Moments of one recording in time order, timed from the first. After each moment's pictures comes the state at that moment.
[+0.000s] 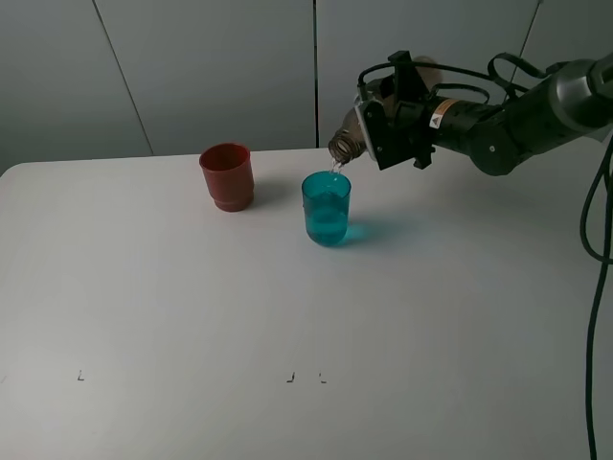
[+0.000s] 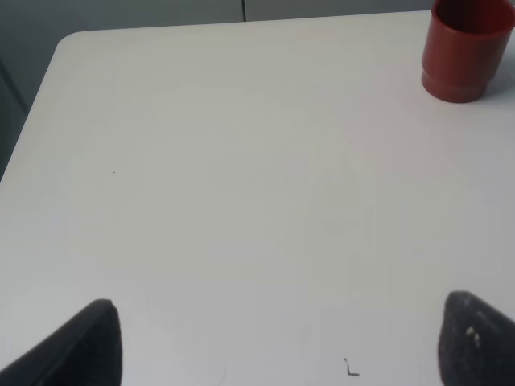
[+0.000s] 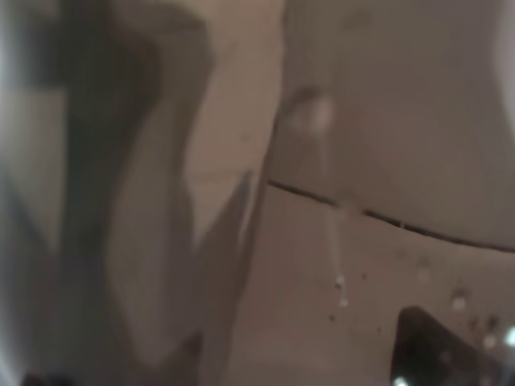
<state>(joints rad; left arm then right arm) 0.01 0.00 -0.51 0.02 1.09 0.00 0.26 2.09 -1.08 -0.33 -0.64 -1.59</state>
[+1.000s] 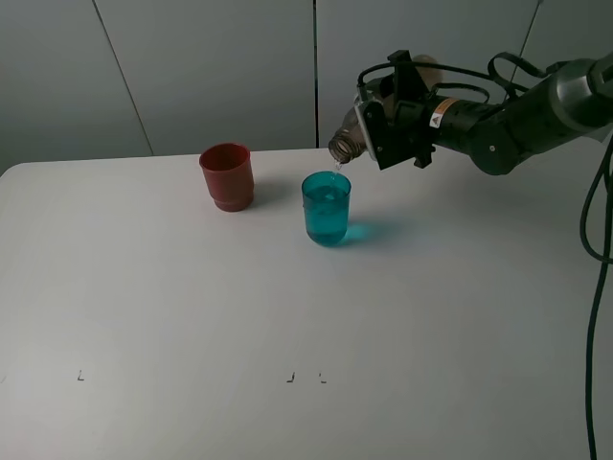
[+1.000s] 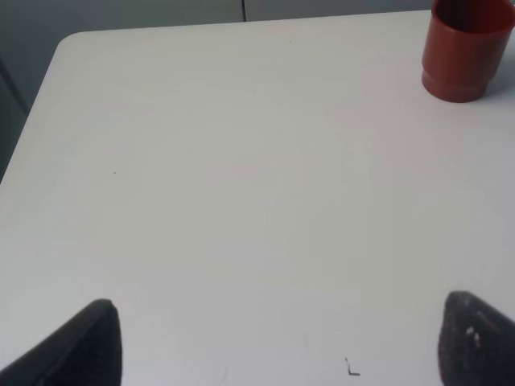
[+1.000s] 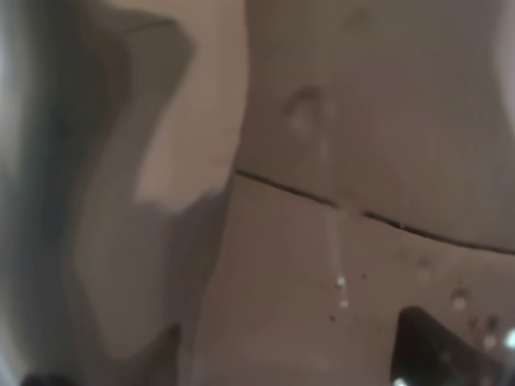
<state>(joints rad) 0.01 0.00 -0.51 0.02 1.09 0.01 0.26 2.09 -1.08 -0.33 -0.64 -1.59</state>
